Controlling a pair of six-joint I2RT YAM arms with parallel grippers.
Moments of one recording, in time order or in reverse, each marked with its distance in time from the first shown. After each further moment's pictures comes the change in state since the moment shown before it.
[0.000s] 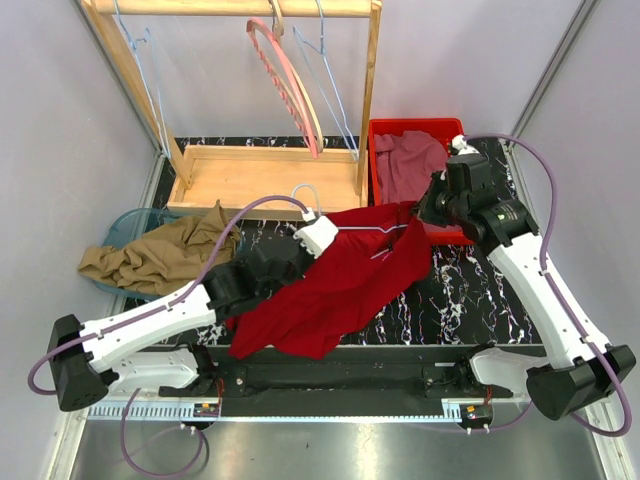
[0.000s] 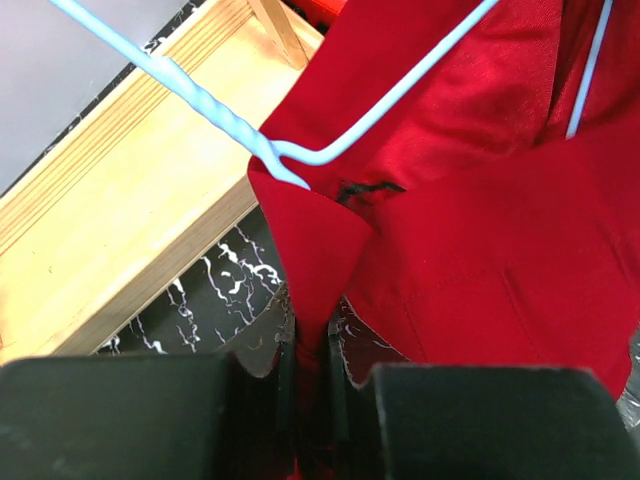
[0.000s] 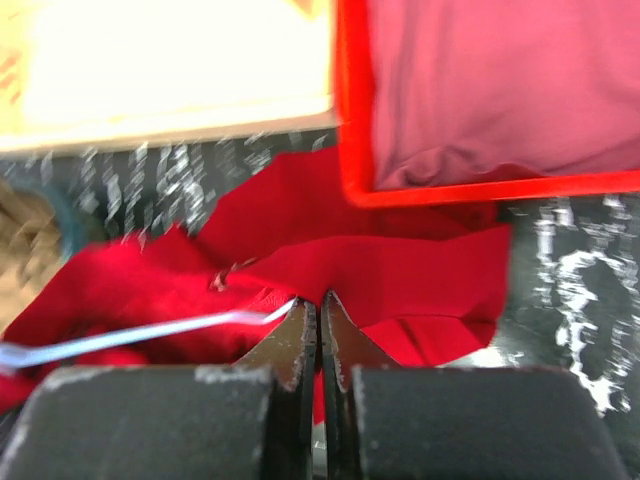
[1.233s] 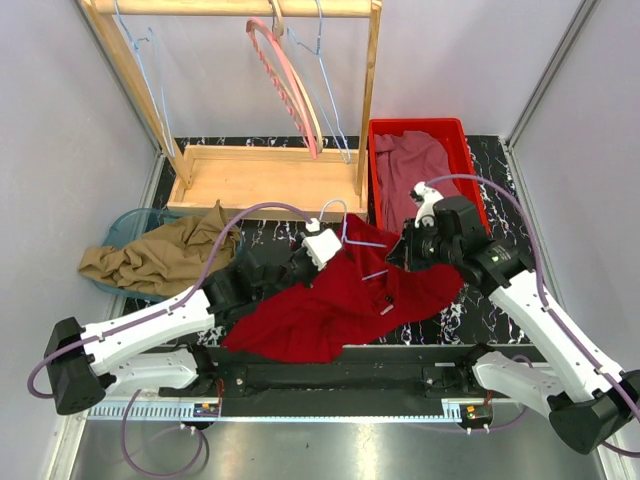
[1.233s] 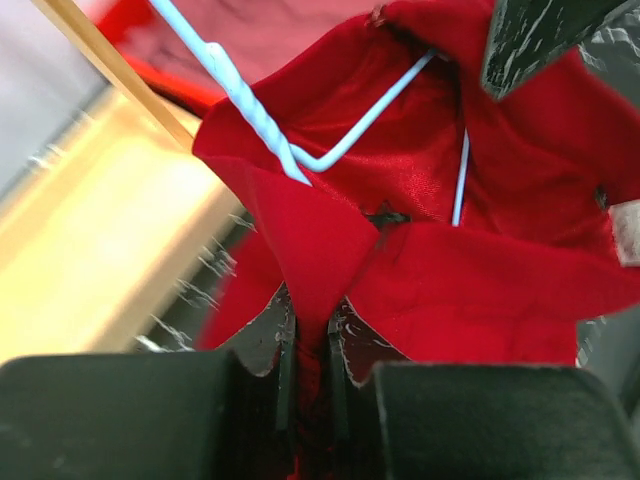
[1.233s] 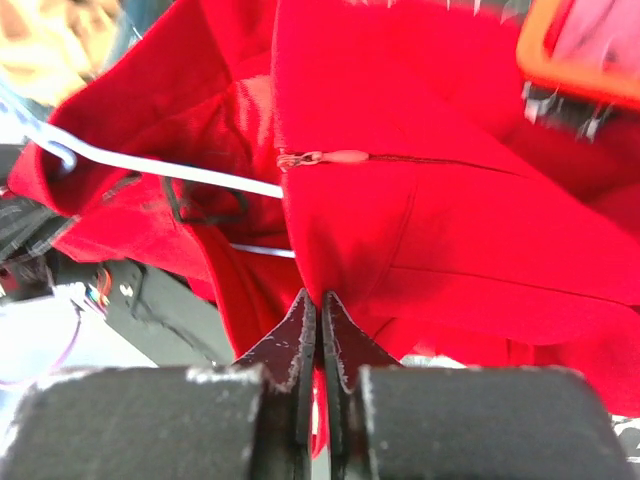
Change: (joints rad) left arm -0.002 -0.008 -0.050 0.182 0.268 0.055; right arm 0.152 -0.200 -0.262 0.061 -0.316 -0.148
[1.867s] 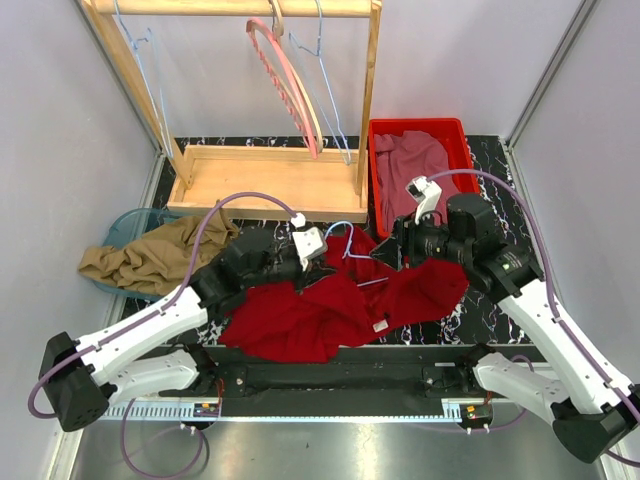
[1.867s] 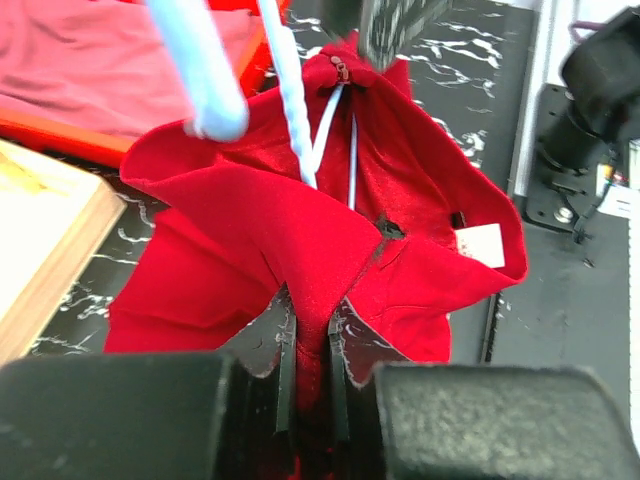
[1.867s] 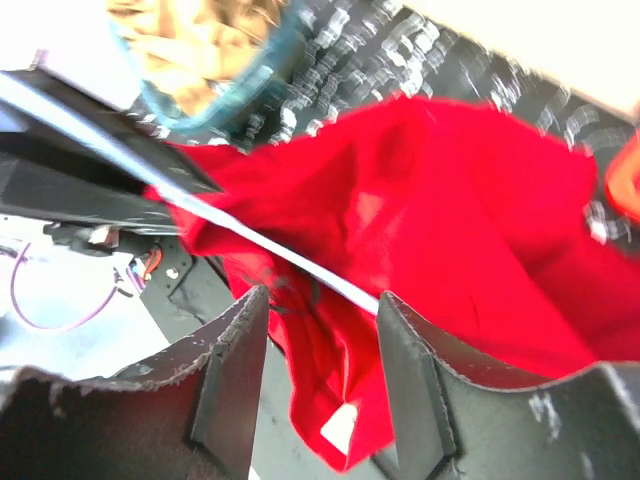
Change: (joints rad) left arm 0.171 -0.062 -0.073 0.013 0.525 -0.105; right arm 0.002 -0.055 -0.015 0.118 -0.169 -0.093
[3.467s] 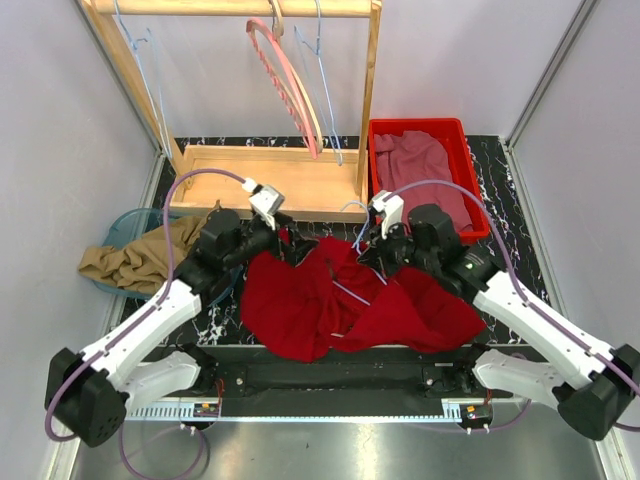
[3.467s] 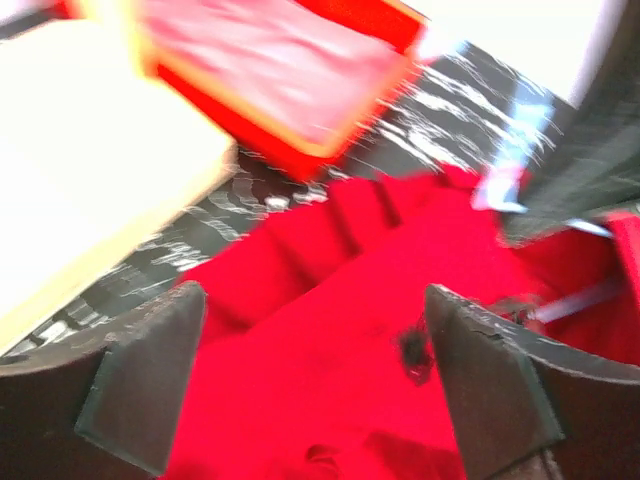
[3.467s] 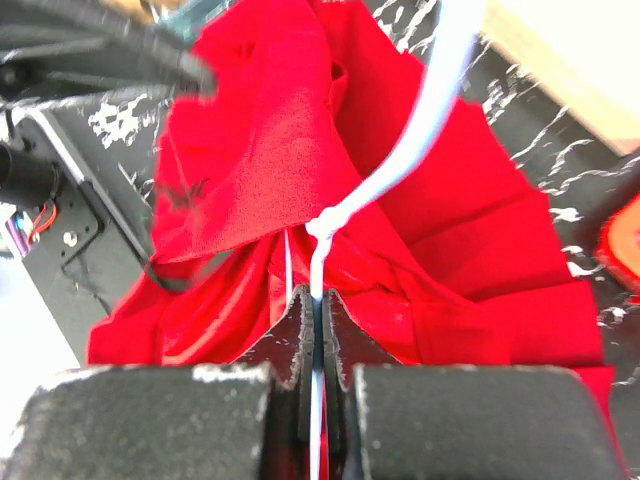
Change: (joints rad) left arm 0.308 0.036 -0.019 0.106 0.042 -0.216; right arm 0.177 0.127 -0.105 0.197 0.120 -0.192
